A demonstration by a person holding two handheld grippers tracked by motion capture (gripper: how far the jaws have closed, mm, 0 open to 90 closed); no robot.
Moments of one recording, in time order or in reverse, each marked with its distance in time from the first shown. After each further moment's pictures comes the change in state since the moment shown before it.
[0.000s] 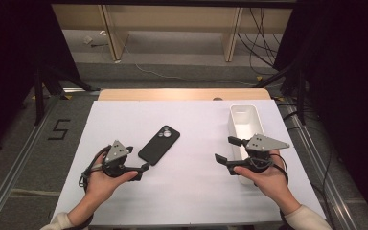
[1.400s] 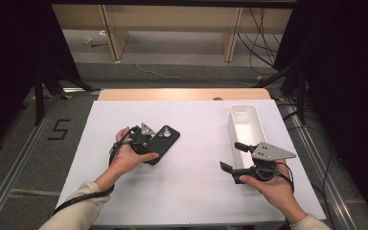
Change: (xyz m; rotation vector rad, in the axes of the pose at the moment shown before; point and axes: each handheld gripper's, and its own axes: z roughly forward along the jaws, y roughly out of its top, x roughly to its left) left arm 0.017 0.036 0.100 0.300 0.079 0.058; right arm 0.006 -0.016 -0.015 -0.009 -0.022 -0.009
